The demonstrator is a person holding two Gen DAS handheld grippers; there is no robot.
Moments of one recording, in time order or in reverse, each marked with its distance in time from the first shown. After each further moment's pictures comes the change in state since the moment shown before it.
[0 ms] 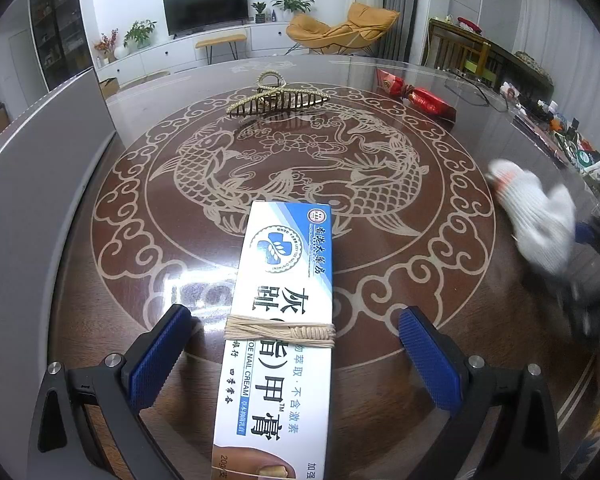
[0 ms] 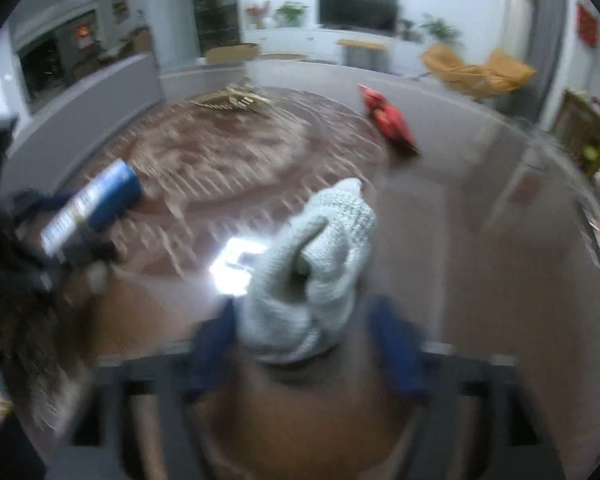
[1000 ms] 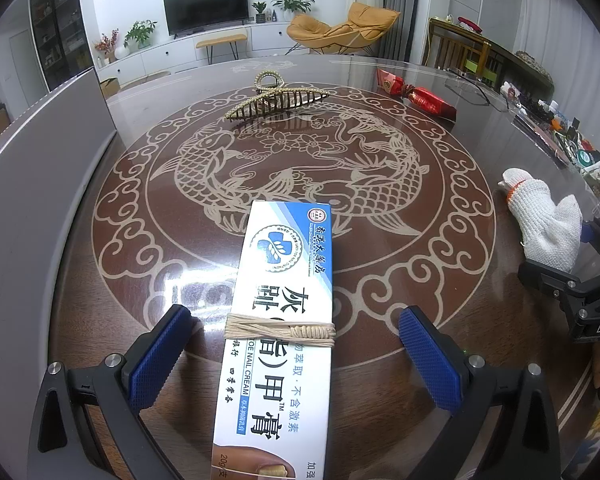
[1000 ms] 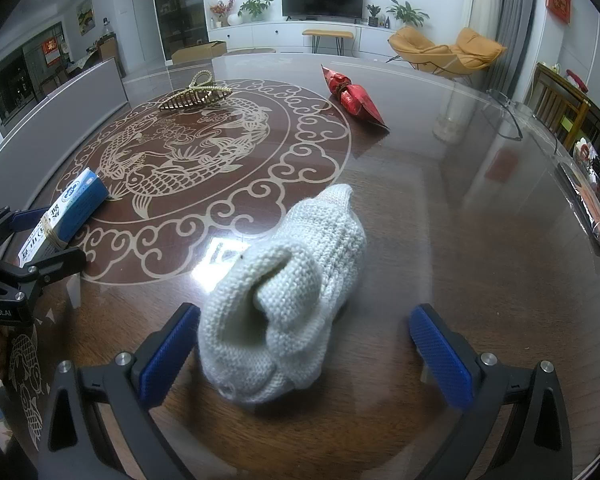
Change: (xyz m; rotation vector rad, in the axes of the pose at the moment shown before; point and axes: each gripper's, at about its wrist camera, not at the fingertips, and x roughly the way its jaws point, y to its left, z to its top) left arm 0.000 -0.001 -0.001 0.000 -0.001 0.003; right arm 0.005 -0.011 0.007 0.088 0.038 -0.033
